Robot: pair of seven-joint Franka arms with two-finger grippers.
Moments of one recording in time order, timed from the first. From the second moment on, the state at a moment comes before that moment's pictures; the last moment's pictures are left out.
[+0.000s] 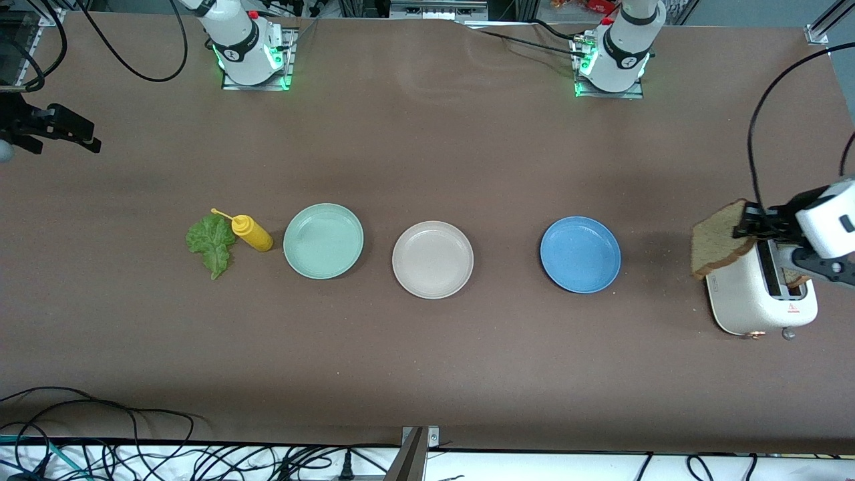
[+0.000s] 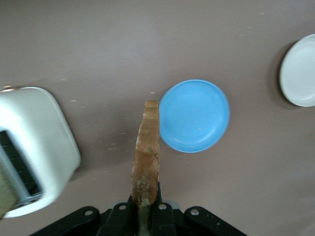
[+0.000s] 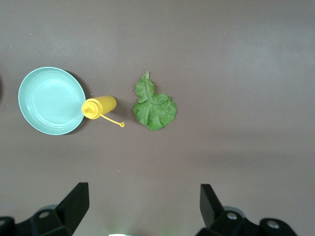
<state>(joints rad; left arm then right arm) 0.21 0.40 -0.23 -1.26 -0.05 1.46 0.28 0.02 -0.05 -0.10 -1.67 0.00 1.57 -0.11</state>
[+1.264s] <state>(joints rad) -0.24 0.68 -0.25 -1.28 -0.38 1.70 -0.35 0.02 -0.05 -0.11 -1.67 0.00 1.56 -0.11</state>
